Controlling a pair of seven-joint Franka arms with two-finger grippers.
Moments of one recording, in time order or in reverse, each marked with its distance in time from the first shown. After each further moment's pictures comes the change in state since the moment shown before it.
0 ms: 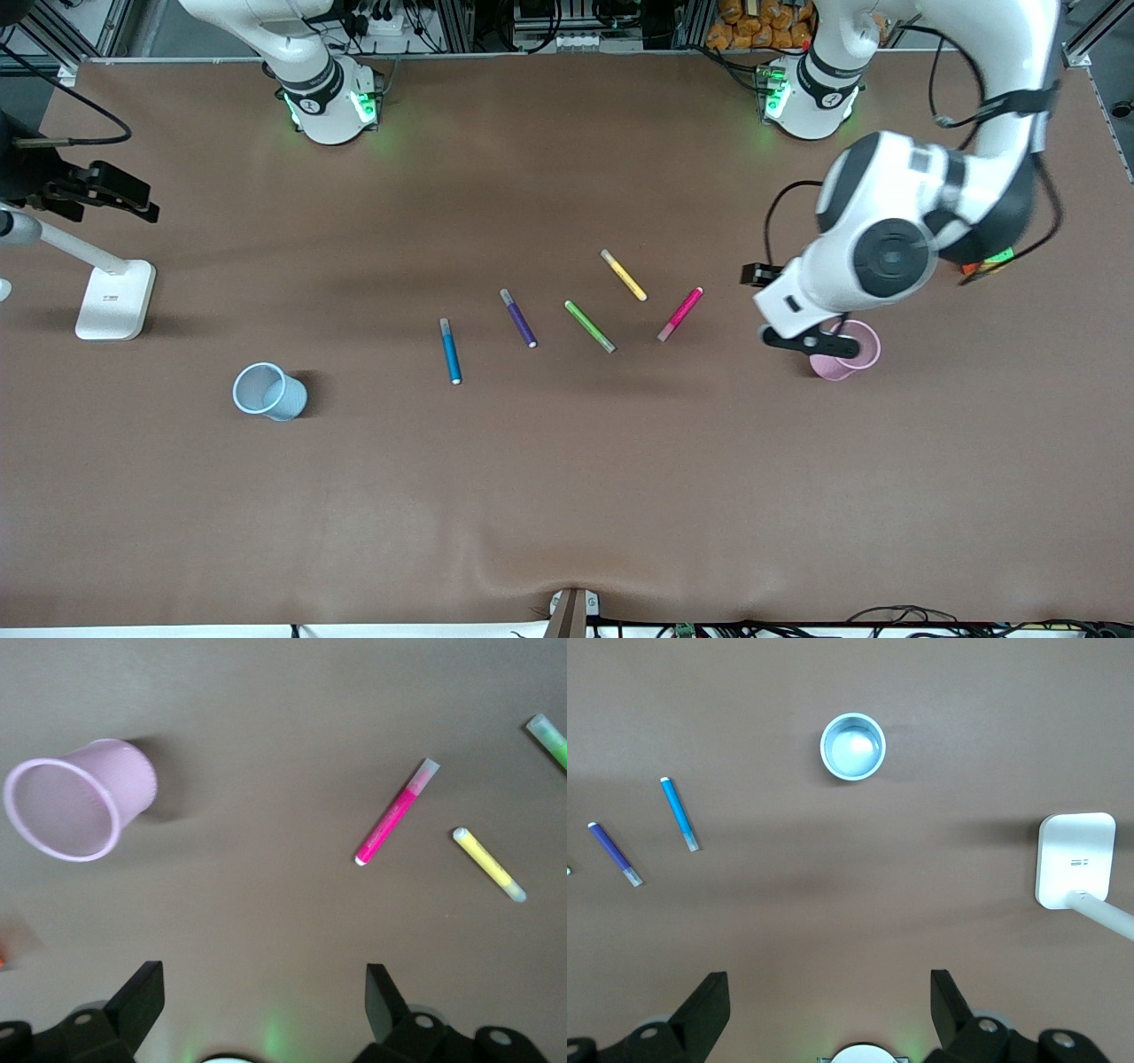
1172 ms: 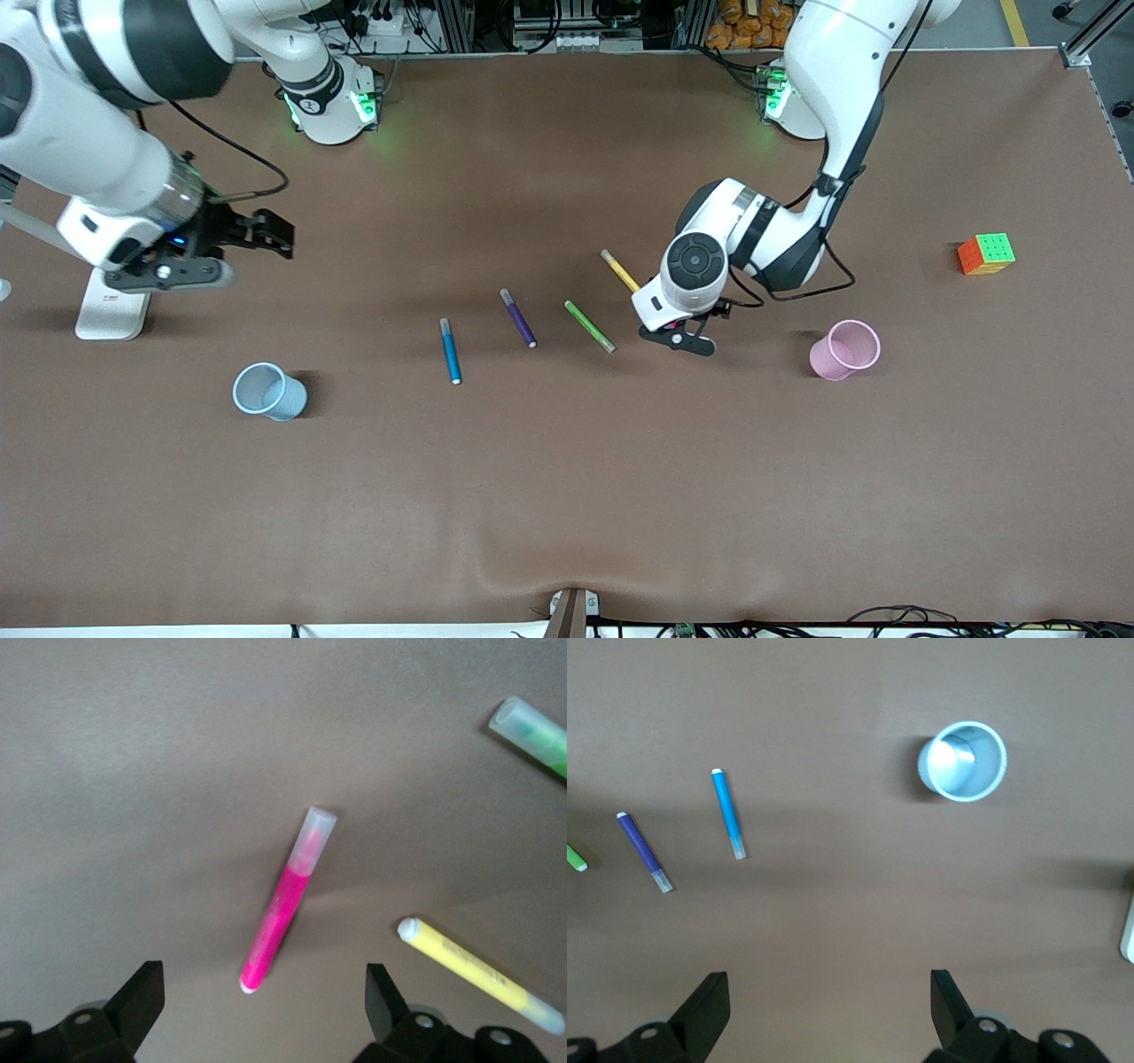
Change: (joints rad) left arm -0.212 0.211 -0.001 -0.144 0.069 0.430 -0.120; right arm 0.227 0.063 0.006 -0.163 0.002 0.232 0.099
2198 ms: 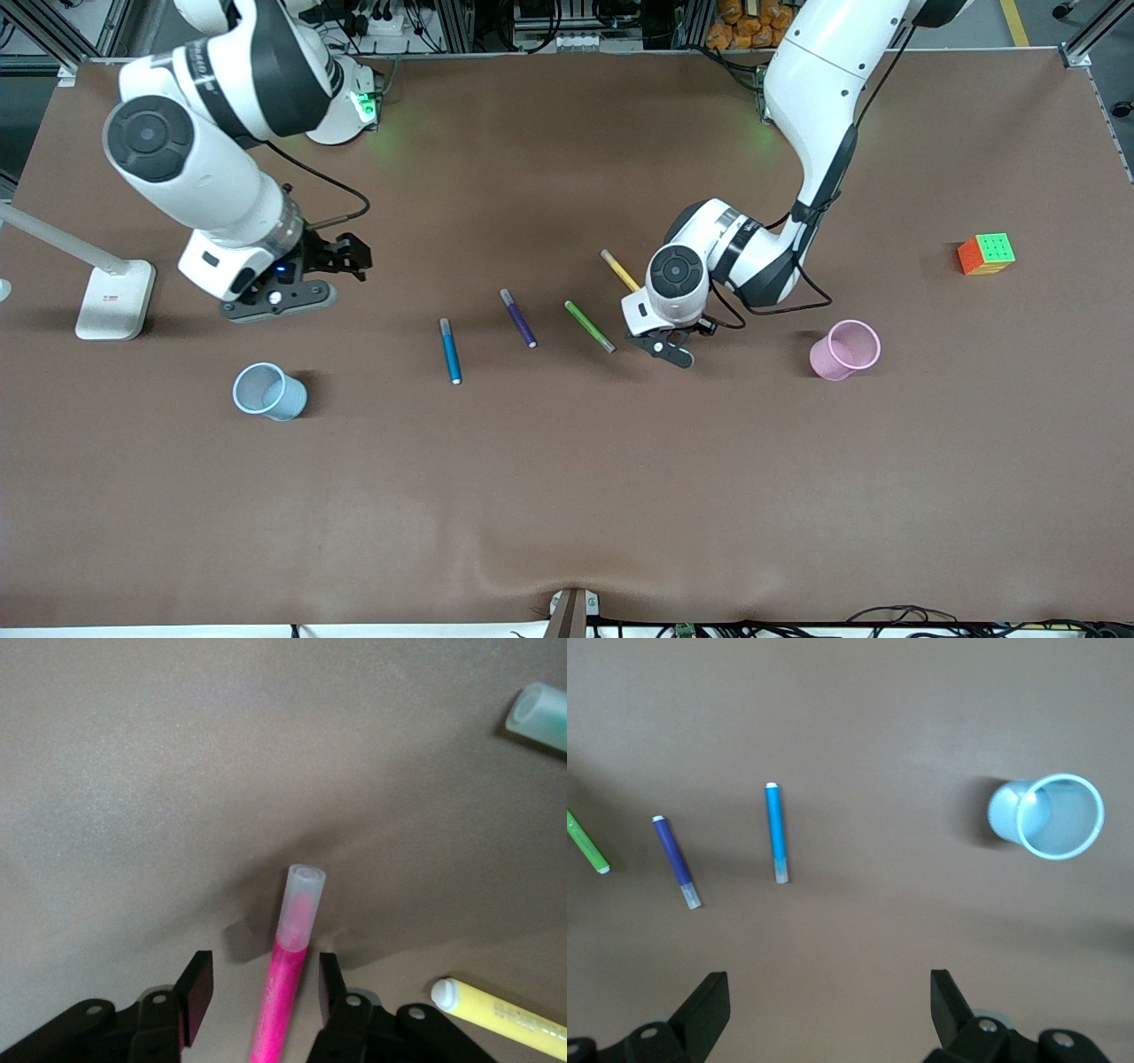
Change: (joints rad) left arm -0.008 0.089 0.001 0.021 0.083 0.098 0.101; right arm 0.129 0.099 0.001 -0.002 0.000 0.140 -0.011
